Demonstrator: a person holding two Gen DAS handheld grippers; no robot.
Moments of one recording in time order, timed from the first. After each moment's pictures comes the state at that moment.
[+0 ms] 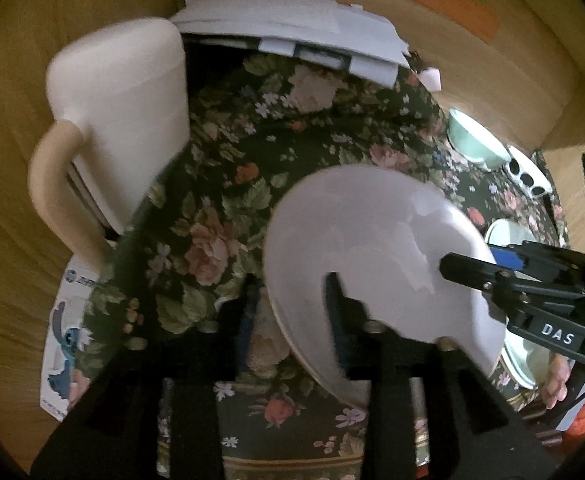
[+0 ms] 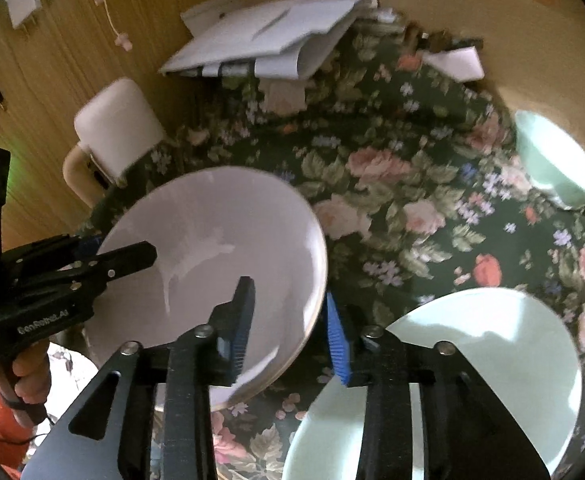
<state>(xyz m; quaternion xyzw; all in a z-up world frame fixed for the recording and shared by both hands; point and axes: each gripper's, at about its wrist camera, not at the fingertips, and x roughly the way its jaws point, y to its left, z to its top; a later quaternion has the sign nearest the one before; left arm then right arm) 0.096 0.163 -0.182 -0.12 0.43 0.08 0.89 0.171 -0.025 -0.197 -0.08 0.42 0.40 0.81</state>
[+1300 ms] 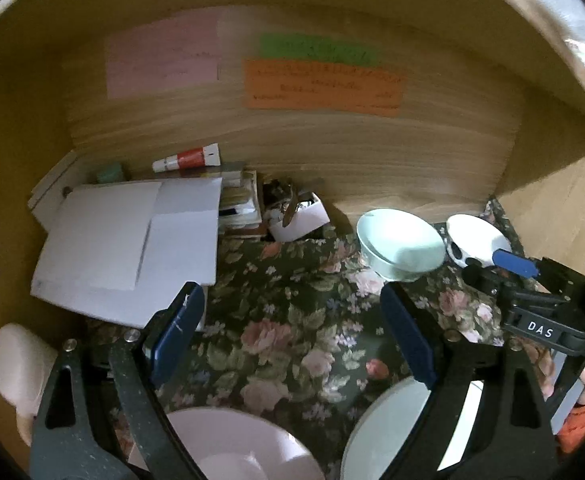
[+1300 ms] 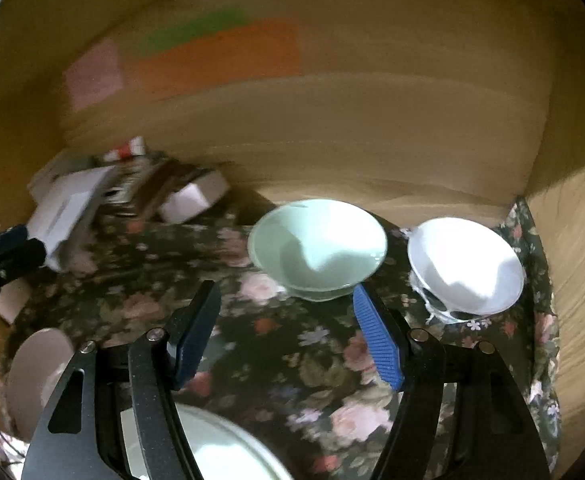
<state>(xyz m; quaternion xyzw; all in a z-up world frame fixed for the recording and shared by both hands) 0.235 0.046 -0.080 -0.02 0.33 0.02 0.94 0.304 -0.182 -0.140 0.00 0.34 0.22 0.92</state>
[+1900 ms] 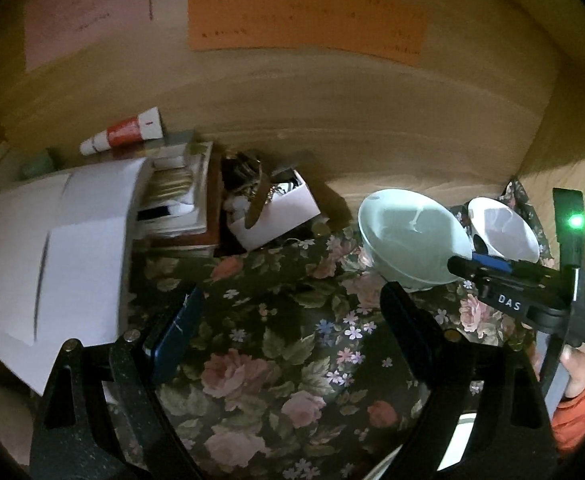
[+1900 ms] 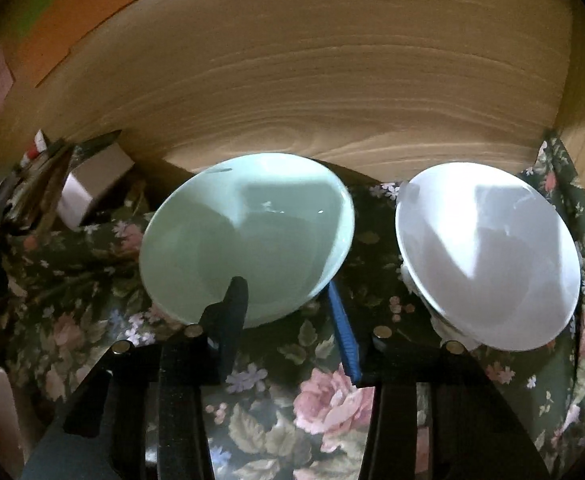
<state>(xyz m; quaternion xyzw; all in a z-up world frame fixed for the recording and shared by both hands) 0.316 0.036 -0.130 -0.01 0.39 0.00 0.92 0.390 -0.193 -0.204 0.03 0.42 0.19 0.89</state>
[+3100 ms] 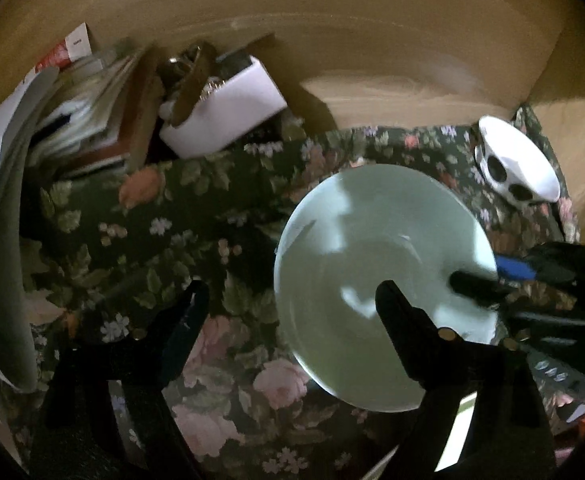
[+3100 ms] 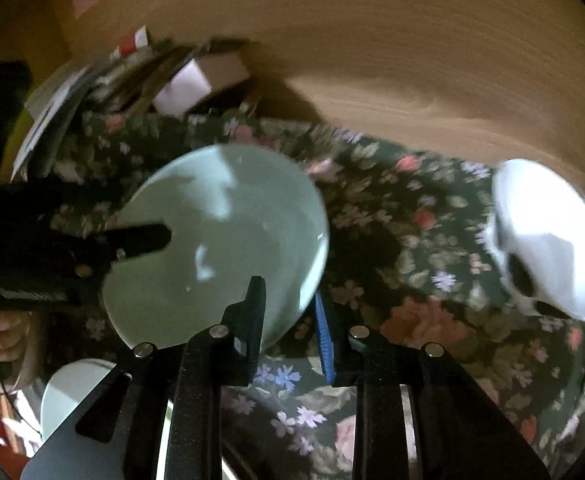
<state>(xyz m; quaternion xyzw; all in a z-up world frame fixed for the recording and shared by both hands) 0.337 0.010 -0.189 0.01 0.50 -0.02 0.86 0.315 -0.170 -0.193 -0.07 0.43 0.30 0.85</state>
